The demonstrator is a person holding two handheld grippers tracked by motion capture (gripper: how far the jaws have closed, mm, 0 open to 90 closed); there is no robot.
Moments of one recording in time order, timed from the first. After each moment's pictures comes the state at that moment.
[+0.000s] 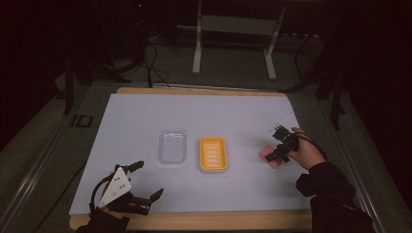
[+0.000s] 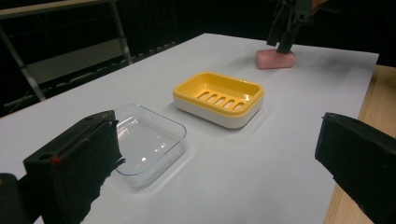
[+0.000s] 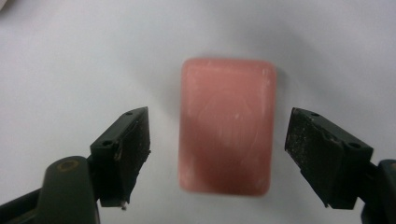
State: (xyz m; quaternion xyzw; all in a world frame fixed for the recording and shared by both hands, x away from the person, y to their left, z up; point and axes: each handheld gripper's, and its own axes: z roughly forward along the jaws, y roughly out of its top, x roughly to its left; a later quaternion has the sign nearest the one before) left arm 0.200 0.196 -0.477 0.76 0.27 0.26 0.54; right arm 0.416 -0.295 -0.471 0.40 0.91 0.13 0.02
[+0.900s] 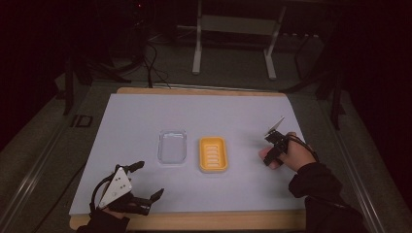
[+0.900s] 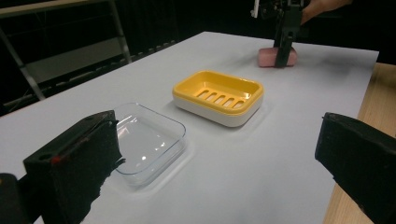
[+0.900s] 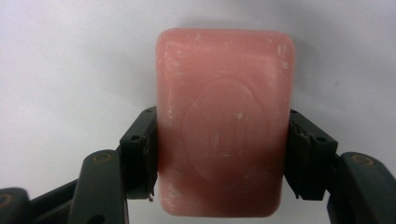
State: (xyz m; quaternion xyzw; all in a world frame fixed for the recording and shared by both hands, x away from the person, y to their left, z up) left arm 0.201 0.195 -0.478 0.76 0.27 0.25 0.54; right arm 0.421 -0.279 -0.494 0.48 0.88 0.04 0.00
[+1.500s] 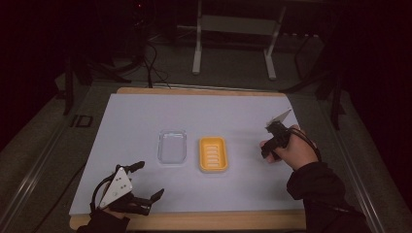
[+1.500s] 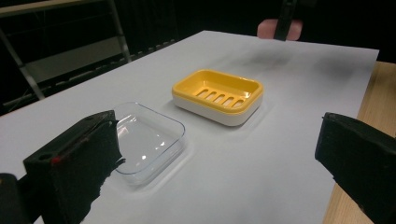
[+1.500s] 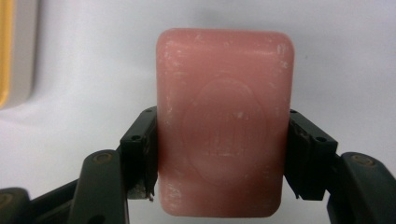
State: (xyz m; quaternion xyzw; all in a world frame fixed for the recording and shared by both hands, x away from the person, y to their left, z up) left arm 0.201 0.194 -0.478 0.76 0.27 0.25 0.53; right arm 0.399 -0.253 -0.435 0.59 0.80 0.06 0.04
